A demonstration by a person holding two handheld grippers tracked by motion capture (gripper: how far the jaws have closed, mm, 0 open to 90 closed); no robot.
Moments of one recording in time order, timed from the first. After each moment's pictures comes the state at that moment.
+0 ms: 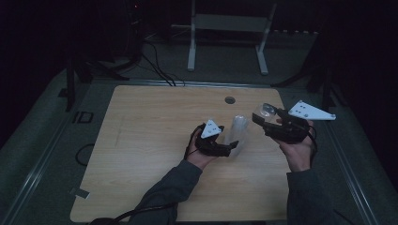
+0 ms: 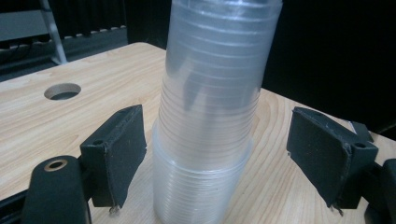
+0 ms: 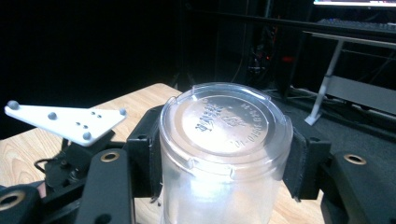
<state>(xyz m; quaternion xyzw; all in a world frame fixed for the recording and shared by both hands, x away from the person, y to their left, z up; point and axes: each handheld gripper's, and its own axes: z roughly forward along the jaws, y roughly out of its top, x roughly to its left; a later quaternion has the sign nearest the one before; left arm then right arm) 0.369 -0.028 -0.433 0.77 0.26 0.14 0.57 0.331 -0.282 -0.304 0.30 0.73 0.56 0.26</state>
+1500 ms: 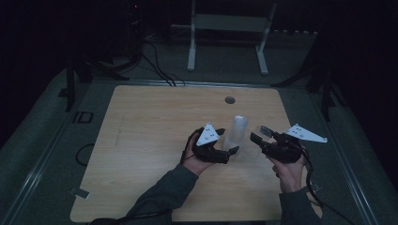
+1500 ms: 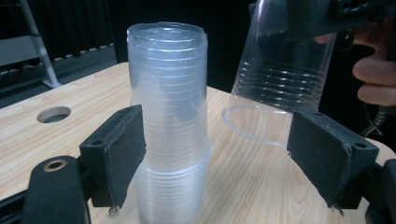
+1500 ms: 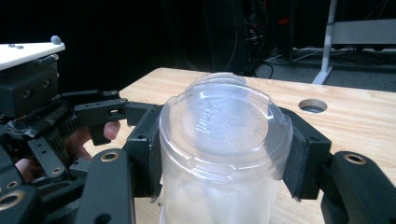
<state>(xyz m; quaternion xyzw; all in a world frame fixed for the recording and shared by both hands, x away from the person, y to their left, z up) 0.340 -0.019 -0.415 0.77 0.22 0.15 0.59 0.312 -0.289 -0.373 0.40 0.69 0.58 0.18</state>
